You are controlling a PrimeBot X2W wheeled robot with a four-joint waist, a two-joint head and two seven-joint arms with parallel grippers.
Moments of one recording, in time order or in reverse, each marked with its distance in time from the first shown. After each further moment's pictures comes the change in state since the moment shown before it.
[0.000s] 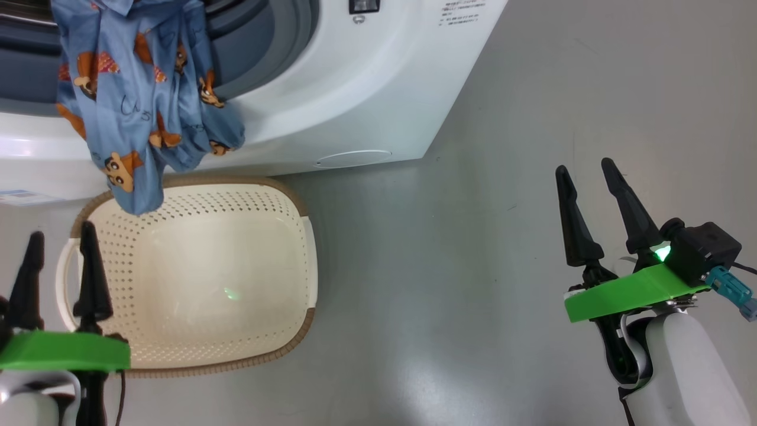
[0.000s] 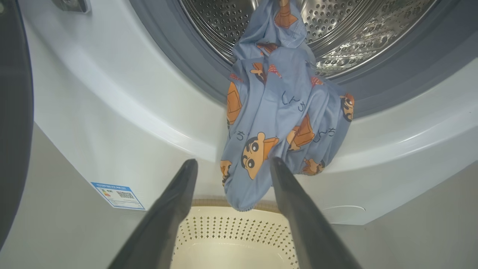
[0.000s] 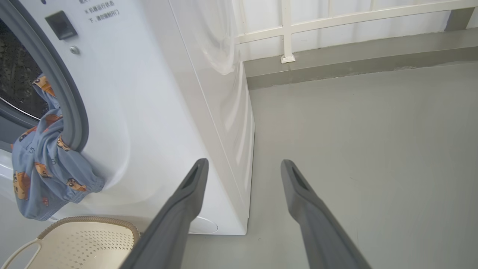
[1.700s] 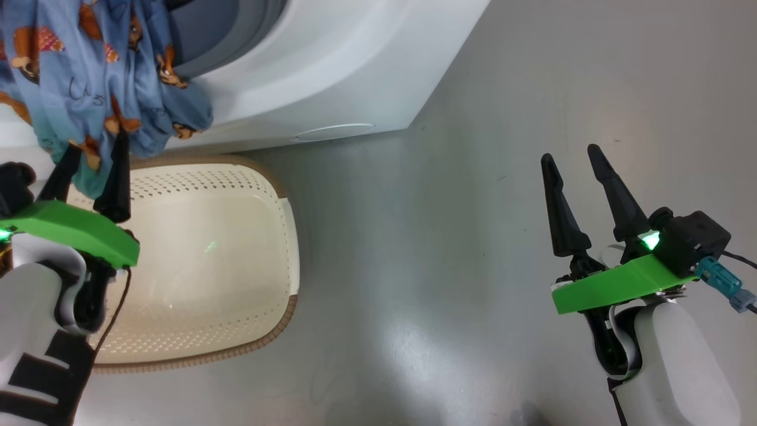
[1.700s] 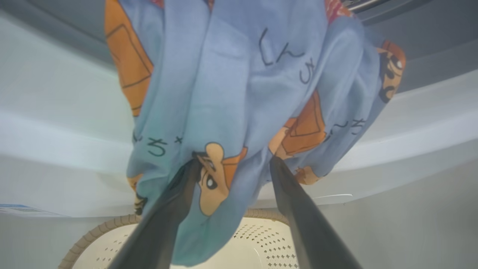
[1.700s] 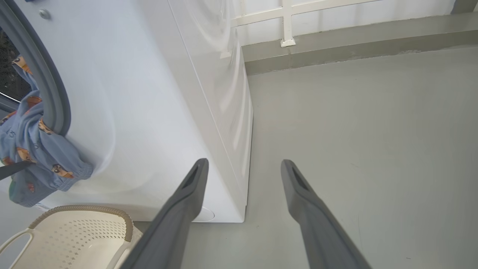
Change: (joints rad) left arm -0.476 0.178 -0.510 0.451 -0.372 0.000 0.000; right arm -0.029 0.014 0.027 -0.012 -0.008 0.000 0.000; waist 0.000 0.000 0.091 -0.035
